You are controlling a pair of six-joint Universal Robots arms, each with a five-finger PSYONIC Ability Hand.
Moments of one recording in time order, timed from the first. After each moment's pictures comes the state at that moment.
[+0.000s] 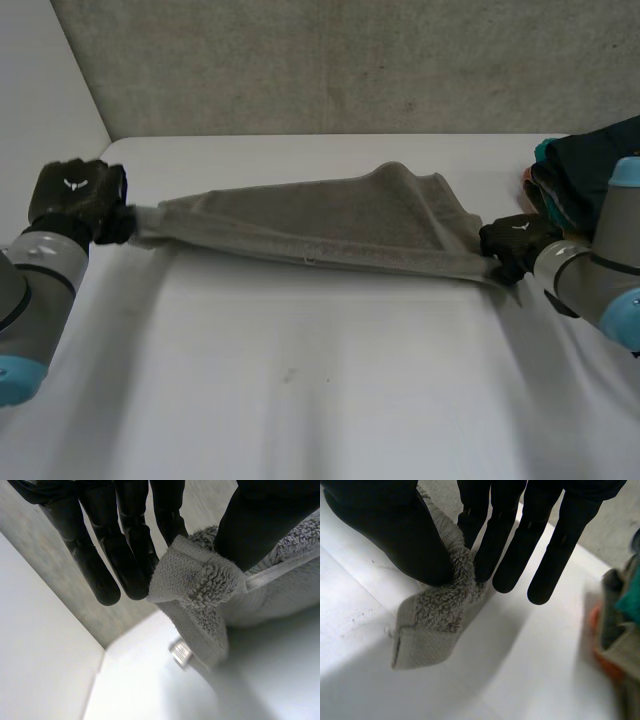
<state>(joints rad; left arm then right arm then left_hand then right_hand) 4.54 -1.75 -1.79 3.49 -1.56 3.48 1.73 -0.91 1.30 0.08 1.36 2.69 1.16 1.20 1.20 1.20 0.99 1.11 1.18 1.18 1.19 0.98</state>
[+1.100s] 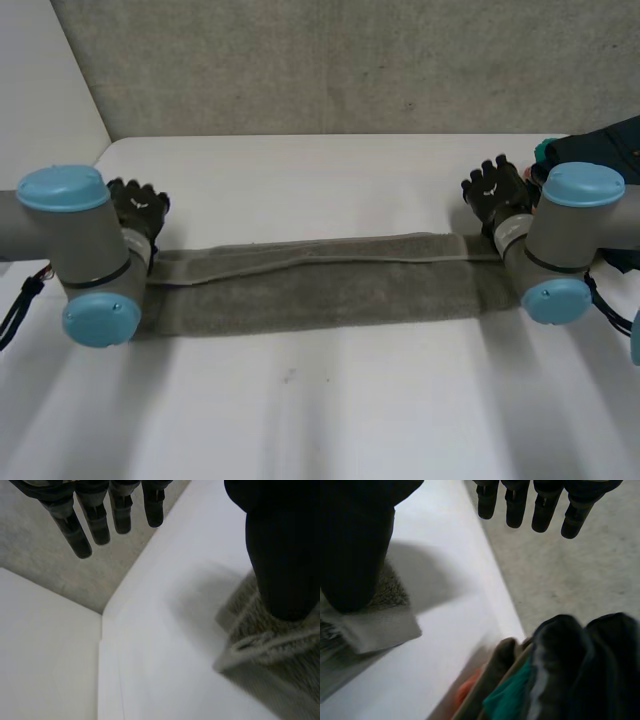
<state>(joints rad) 4.42 -2.26 -1.29 3.34 -1.79 3.83 1.85 -0.64 0.98 -0.21 1.55 2.26 0.19 0.22 0.22 0.21 0.05 0.22 0.21 0.21 0.21 0.05</state>
